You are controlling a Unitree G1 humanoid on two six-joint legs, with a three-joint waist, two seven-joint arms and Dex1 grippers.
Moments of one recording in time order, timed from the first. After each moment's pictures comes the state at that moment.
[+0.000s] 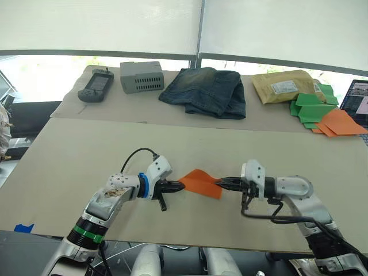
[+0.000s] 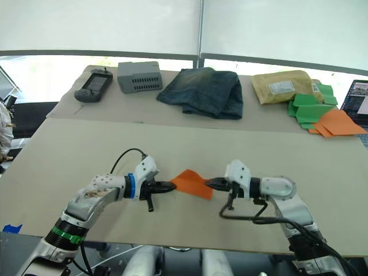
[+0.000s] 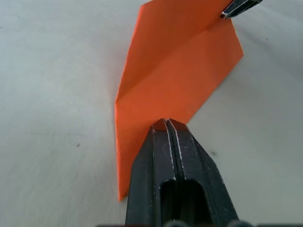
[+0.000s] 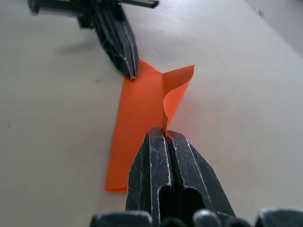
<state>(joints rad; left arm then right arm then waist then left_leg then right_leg) -0.32 0.50 -0.28 -0.12 -0.28 0.65 -0.93 -0.21 -0.63 0.15 0.02 0.08 -0.26 1.08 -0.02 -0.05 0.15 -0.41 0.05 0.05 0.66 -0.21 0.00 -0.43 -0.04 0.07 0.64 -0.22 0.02</state>
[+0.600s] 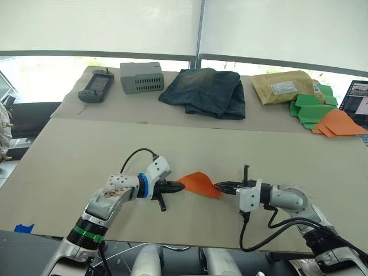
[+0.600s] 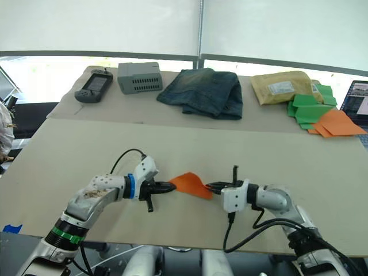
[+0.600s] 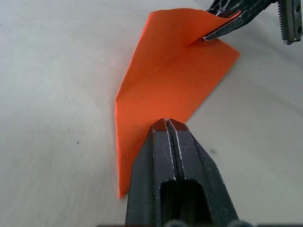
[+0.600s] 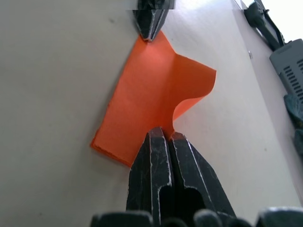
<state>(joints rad) -0.31 0.50 -0.27 -0.12 -0.28 0.65 -0.93 -0.23 -0.63 0.22 0.27 -0.09 -0.68 0.85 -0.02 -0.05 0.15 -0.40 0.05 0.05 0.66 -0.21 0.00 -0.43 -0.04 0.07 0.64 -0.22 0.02</state>
